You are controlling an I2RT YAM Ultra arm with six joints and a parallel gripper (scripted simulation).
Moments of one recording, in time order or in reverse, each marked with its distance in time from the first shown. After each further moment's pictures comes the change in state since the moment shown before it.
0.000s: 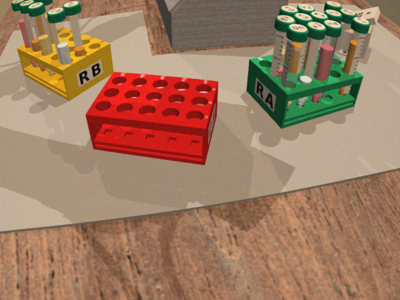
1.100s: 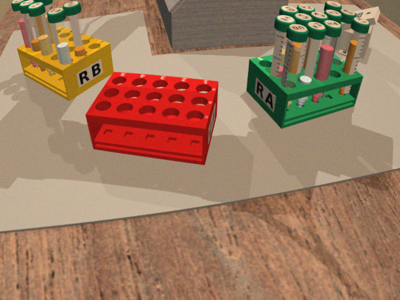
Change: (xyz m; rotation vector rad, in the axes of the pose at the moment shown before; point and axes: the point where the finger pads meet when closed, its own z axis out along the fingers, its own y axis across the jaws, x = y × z) arm 0.060 0.103 -0.004 -0.007 0.003 0.028
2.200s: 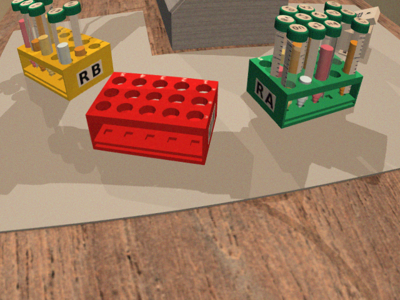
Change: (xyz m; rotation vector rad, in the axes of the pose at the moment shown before) arm -0.003 -0.009 0.038 0.007 0.013 0.019
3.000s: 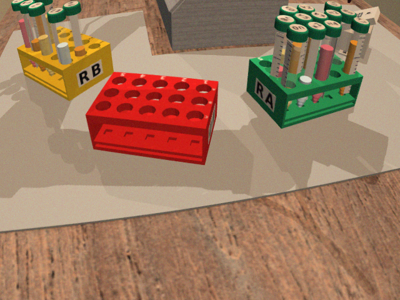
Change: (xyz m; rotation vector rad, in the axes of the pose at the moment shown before) arm -0.004 0.005 0.019 -0.020 -0.008 0.006
